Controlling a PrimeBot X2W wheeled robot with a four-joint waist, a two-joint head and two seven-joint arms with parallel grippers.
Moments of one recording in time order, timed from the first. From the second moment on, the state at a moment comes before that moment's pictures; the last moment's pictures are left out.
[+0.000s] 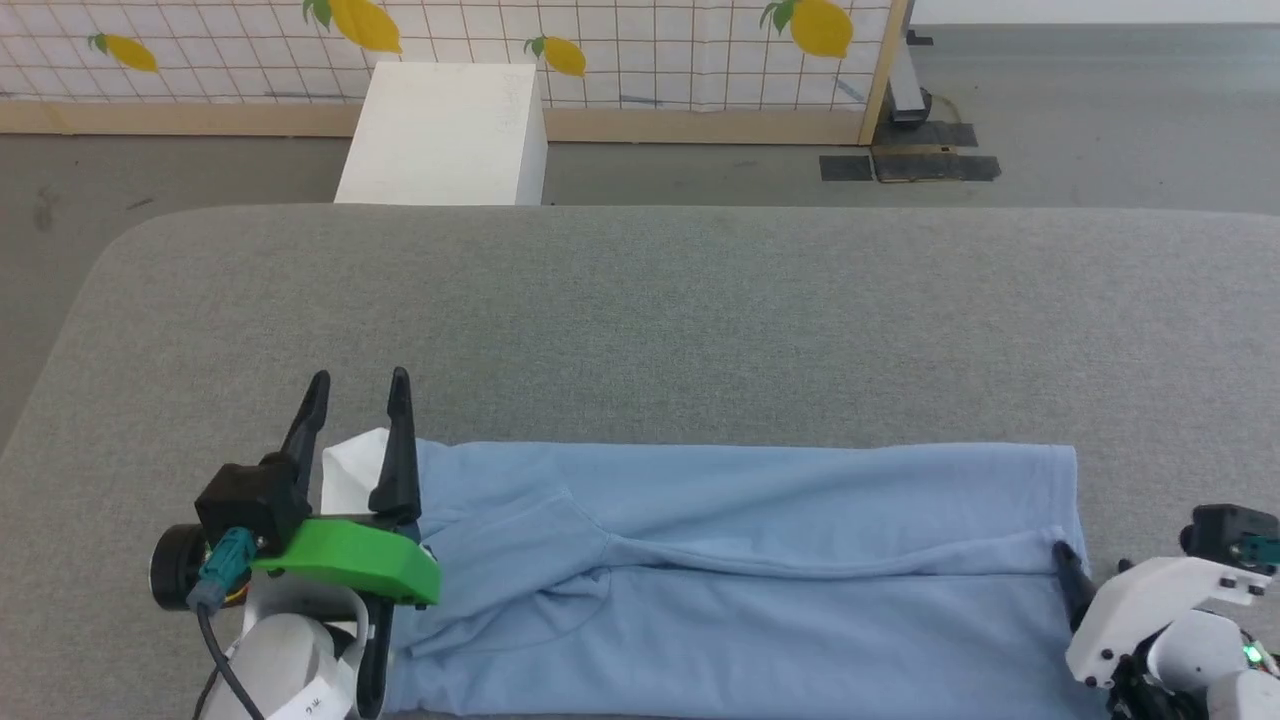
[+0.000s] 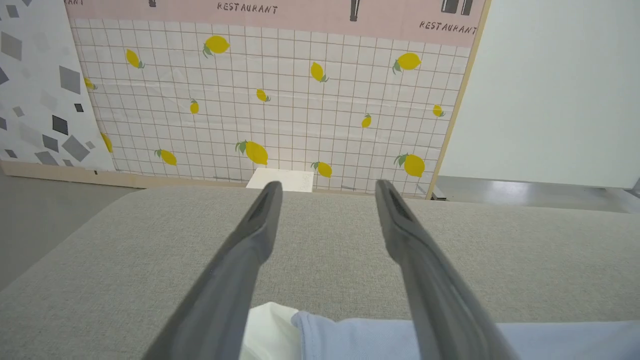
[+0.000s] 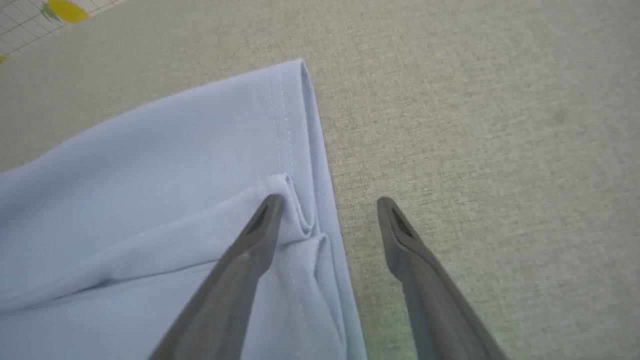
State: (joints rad) left arm -0.16 0.21 -0.17 0.14 -0.33 0.05 -0.26; right arm -0.12 -0.05 -0.32 0.38 0.19 0.13 0.31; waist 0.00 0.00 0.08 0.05
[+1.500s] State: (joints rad) left arm -0.18 0.10 -0.01 0.24 -0.22 -0.07 -0.26; right arm -0.15 -0.09 -0.60 0.23 -0.24 0.13 0.44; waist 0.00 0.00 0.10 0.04
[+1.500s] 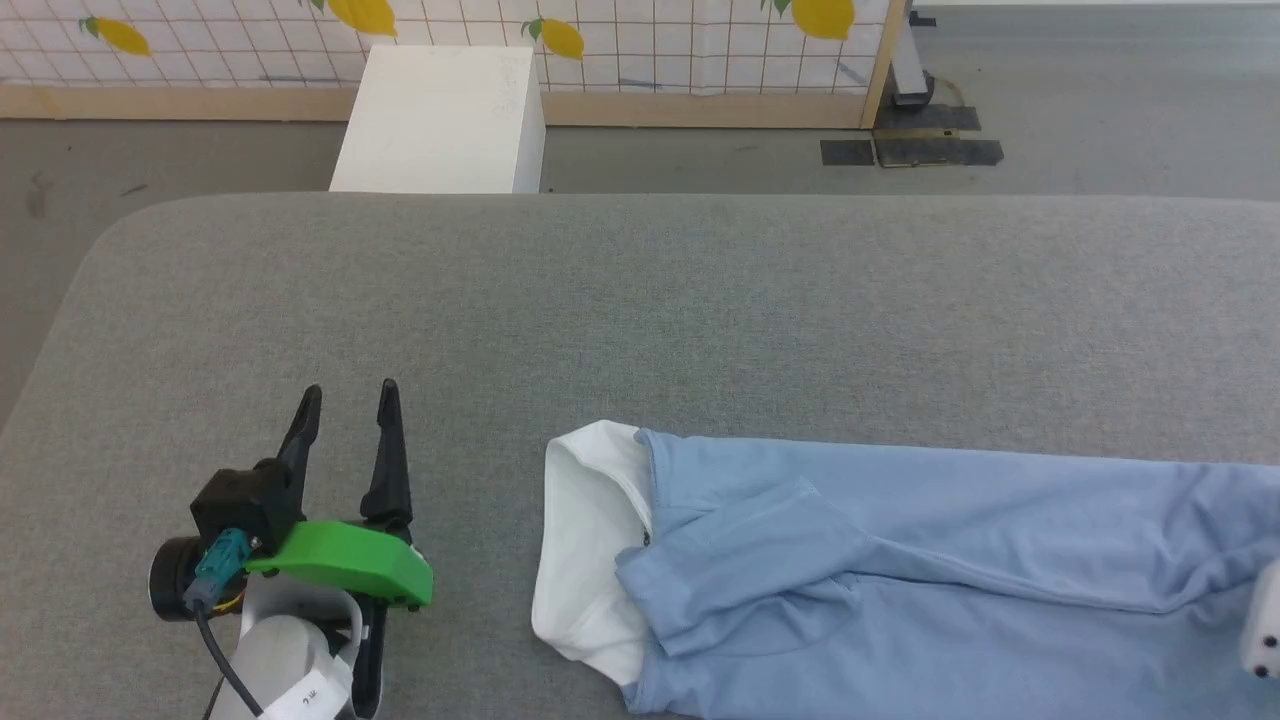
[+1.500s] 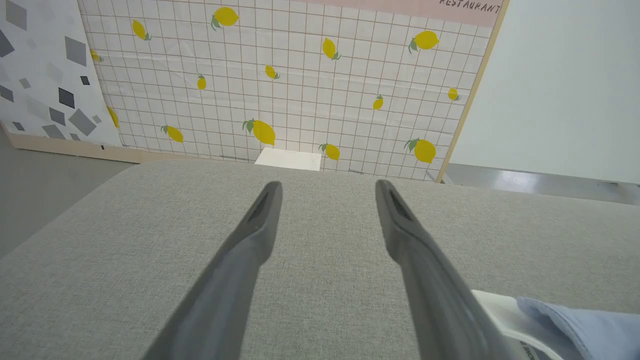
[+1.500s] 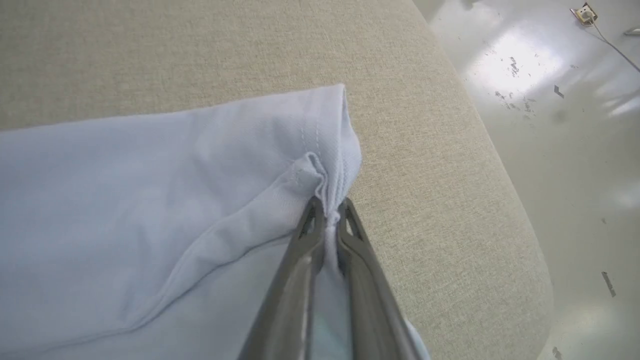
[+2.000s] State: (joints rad) left arm -0.18 0.09 0.00 0.26 -0.21 -0.09 -0.26; right arm -0.01 -0.13 0.07 -0.45 0.00 0.13 0.86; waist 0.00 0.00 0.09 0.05
